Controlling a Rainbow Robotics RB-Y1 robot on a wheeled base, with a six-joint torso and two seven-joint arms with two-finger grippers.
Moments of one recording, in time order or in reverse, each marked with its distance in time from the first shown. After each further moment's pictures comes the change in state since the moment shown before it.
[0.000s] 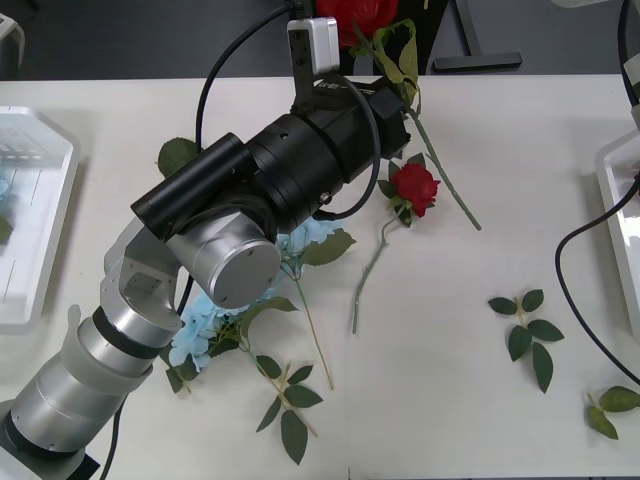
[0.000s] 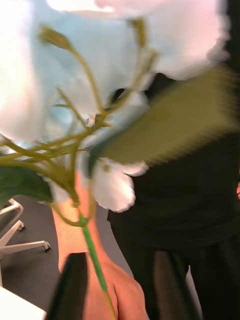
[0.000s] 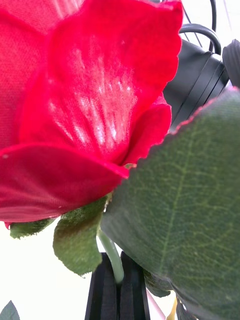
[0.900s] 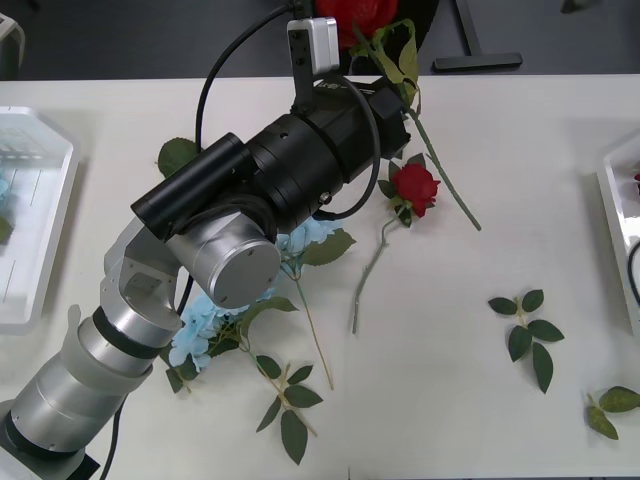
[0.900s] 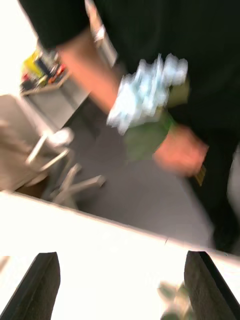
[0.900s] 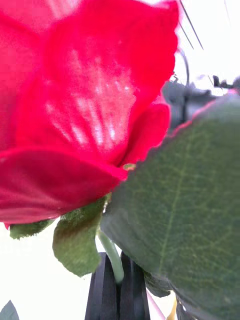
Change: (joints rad) right arm 0.056 -0.210 0.020 0.004 -0.571 0.354 0.007; left arm 0.000 0.000 0.000 0.000 0.000 0.000 0.008
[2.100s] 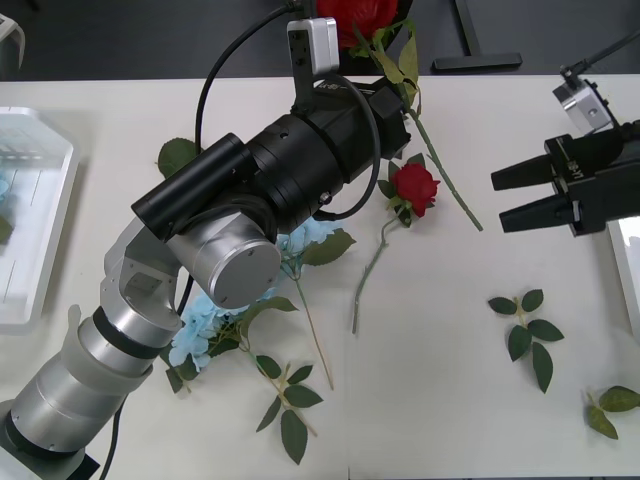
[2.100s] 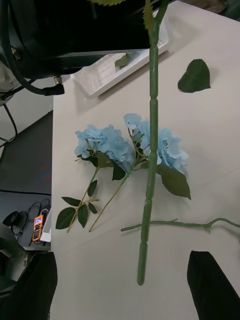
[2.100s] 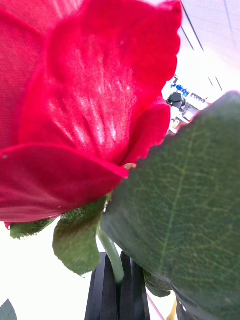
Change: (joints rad) right arm 0.506 -0.297 0.001 -0.267 -0.719 0.558 0.930; left arm 0.000 0.000 -0.001 0.001 0.000 0.000 0.007
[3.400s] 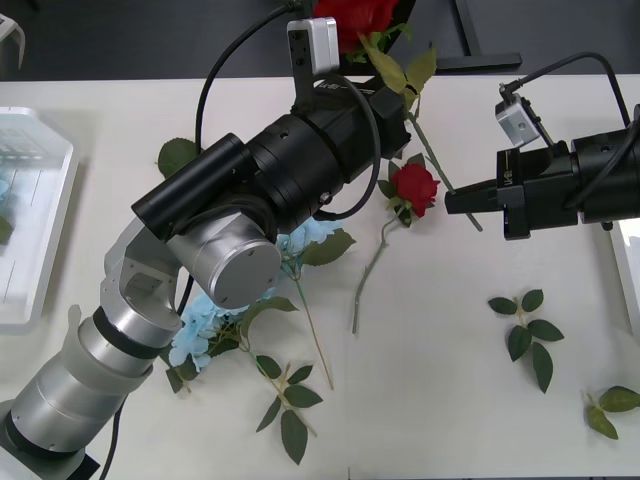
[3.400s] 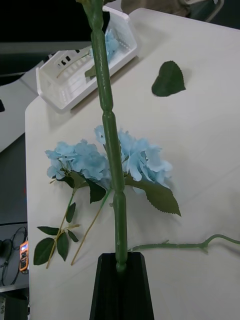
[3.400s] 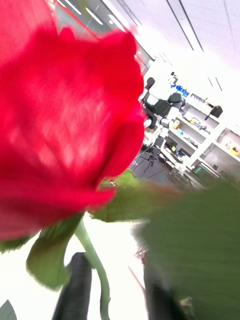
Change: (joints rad) right arm 0.033 0.152 0.000 -0.071 0.216 -0.156 -0.167; left arm 0.000 0.000 -0.001 0.000 0.000 -0.002 0.000
